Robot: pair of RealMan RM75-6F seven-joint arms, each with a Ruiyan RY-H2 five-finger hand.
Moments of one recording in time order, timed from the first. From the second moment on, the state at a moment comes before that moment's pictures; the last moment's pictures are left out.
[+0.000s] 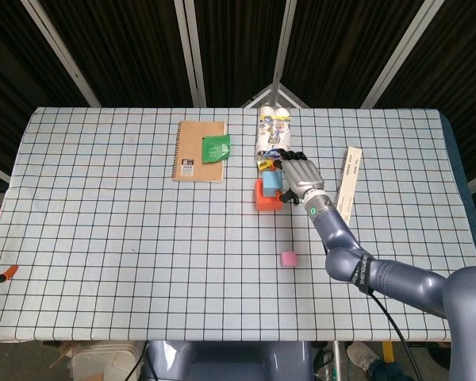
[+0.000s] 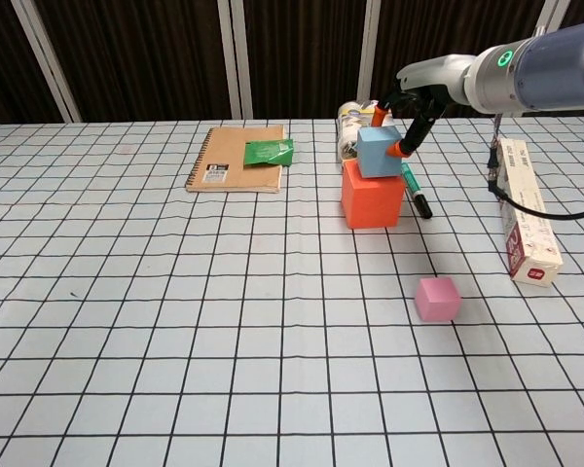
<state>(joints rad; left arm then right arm) -0.11 -1.13 -0.11 -1.59 1.29 1.43 0.17 1.15 -1.43 0.19 -1.33 -0.43 0.69 -0.34</state>
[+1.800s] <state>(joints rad) -0.10 -1.13 -0.11 -1.59 1.28 1.43 0.17 1.13 -1.44 0.20 -1.32 -0.49 0.68 -0.30</state>
